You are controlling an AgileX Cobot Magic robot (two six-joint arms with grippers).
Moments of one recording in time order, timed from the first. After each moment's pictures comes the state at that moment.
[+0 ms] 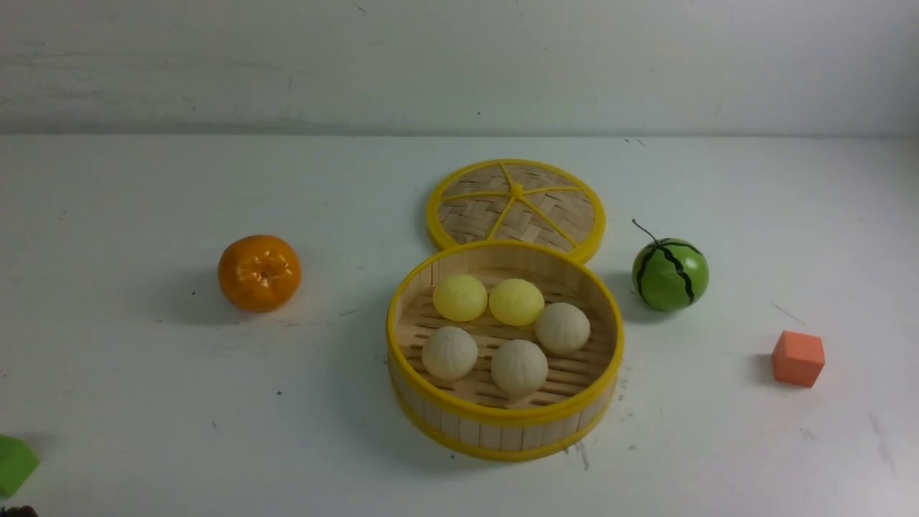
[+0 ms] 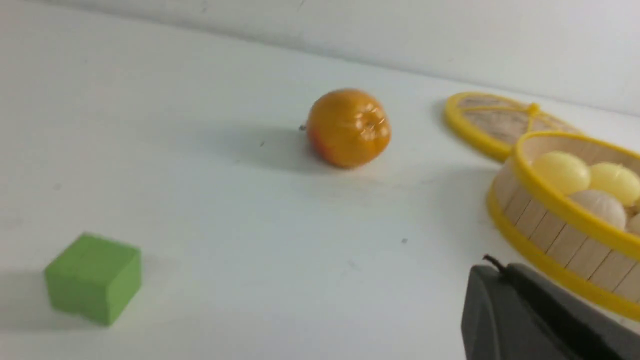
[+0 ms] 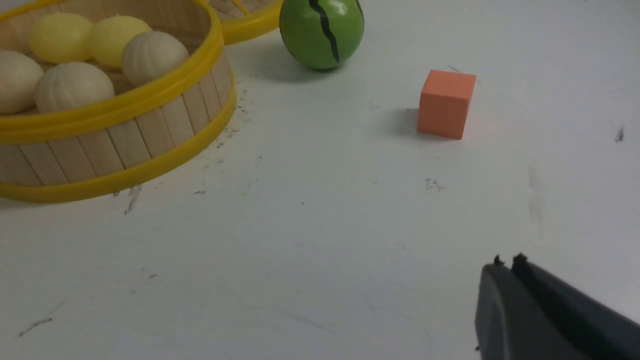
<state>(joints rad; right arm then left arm) 0.05 -0.01 0.02 0.14 0.40 -0.09 -0.10 -0.01 0.03 -0.11 0.22 -0.14</state>
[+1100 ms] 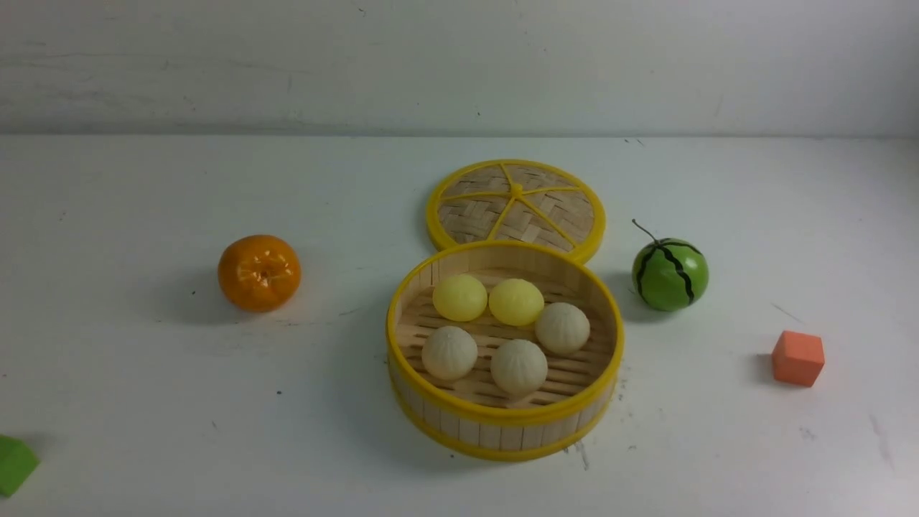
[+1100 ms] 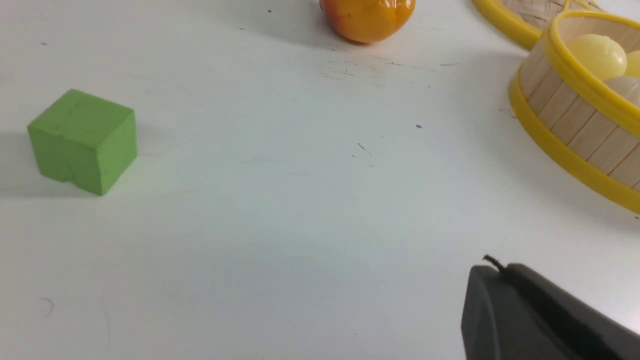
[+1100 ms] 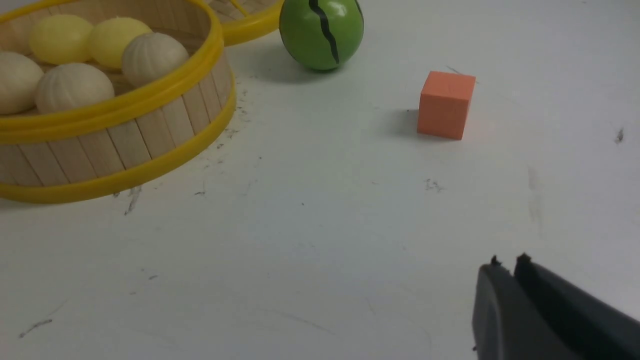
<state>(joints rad) 0.05 -0.01 0.02 0.14 0.40 -0.09 -0.11 -0.01 0.03 -0.14 0.38 -0.14</state>
